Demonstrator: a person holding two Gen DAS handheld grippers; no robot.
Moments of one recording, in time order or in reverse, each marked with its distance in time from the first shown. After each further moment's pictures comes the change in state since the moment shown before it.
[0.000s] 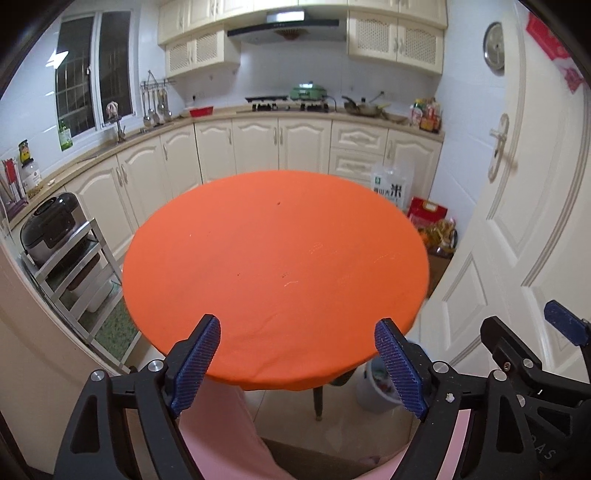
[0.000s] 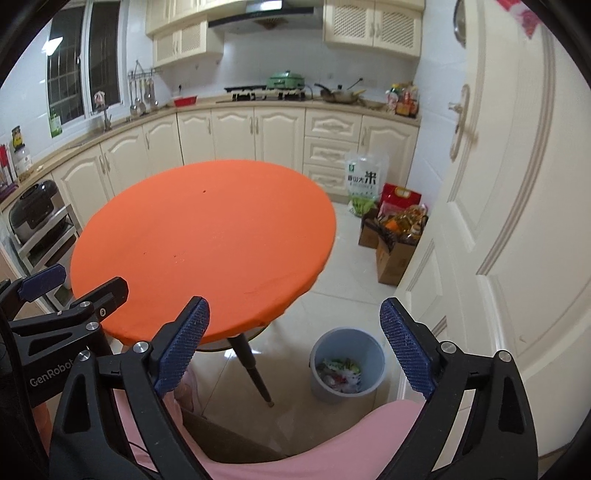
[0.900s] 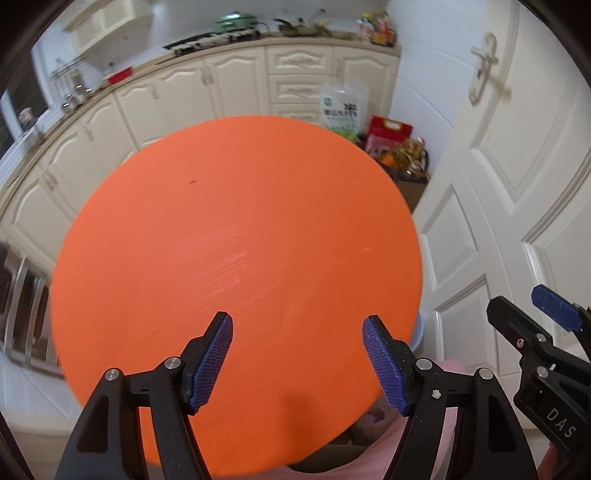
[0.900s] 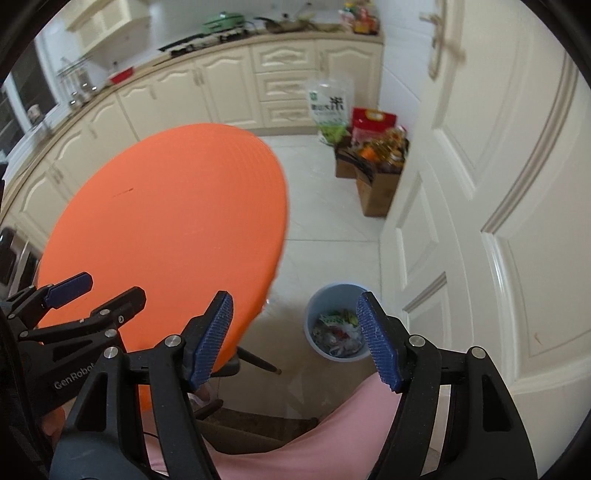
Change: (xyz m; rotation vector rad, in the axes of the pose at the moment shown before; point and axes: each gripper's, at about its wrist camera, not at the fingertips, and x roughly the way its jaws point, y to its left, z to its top) left arm 0.214 -0.026 0.187 0.204 0.331 -0.122; right arm 0.108 -0.055 0.061 0.177 0.308 -0.039
